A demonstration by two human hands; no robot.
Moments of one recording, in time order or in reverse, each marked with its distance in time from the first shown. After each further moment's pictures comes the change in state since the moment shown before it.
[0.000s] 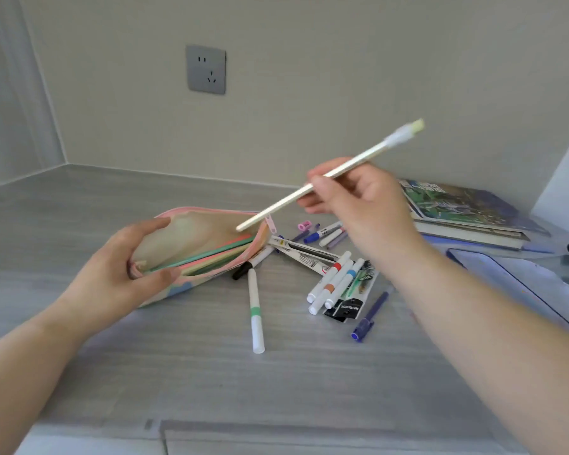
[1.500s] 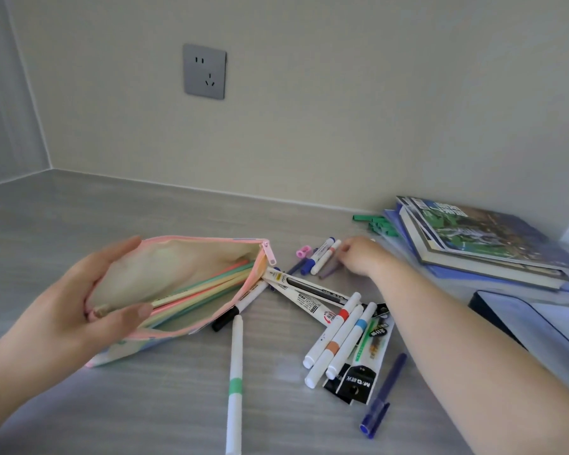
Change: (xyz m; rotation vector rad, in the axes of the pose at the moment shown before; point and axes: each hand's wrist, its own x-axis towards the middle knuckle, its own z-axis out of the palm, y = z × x) left_hand 0.025 -0.029 0.012 -0.088 0.018 -0.024; right_hand 0.110 0.157 -0.055 -1.056 -0.222 0.681
